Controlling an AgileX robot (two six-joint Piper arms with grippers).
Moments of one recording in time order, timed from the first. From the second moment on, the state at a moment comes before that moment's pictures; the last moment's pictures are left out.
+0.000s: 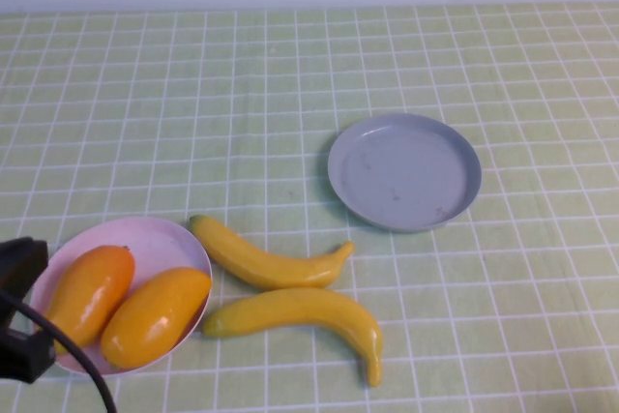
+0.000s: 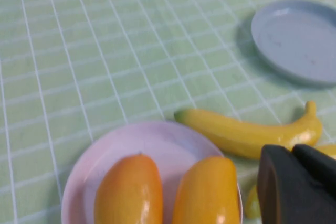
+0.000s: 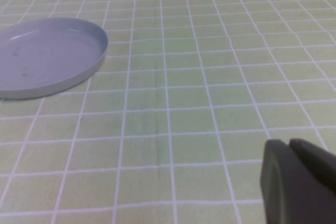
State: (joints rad) right arm 0.00 -0.01 0.03 0.15 0.35 -0.08; left arm -0.39 0.56 -0.58 -0.02 0.57 -0.01
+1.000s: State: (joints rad) right arm 0.00 -0.01 0.03 0.15 0.35 -0.08; left arm -0.09 -0.01 0.02 -0.03 0.25 0.05
